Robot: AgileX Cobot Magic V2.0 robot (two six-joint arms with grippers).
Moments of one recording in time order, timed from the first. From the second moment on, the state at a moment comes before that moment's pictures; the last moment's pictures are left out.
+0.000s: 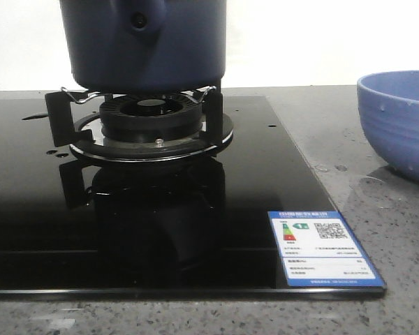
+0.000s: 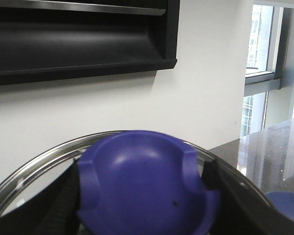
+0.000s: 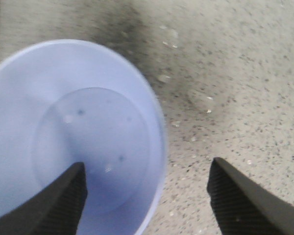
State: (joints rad) left arm -0.10 0.65 -0.86 -1.26 0.54 1.19; right arm -0.17 1.07 -0.95 0.24 1.00 -0.06
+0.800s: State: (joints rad) left arm -0.10 0.65 -0.86 -1.25 0.52 1.18; right arm -0.18 1.29 -0.95 0.44 0.96 -0.13
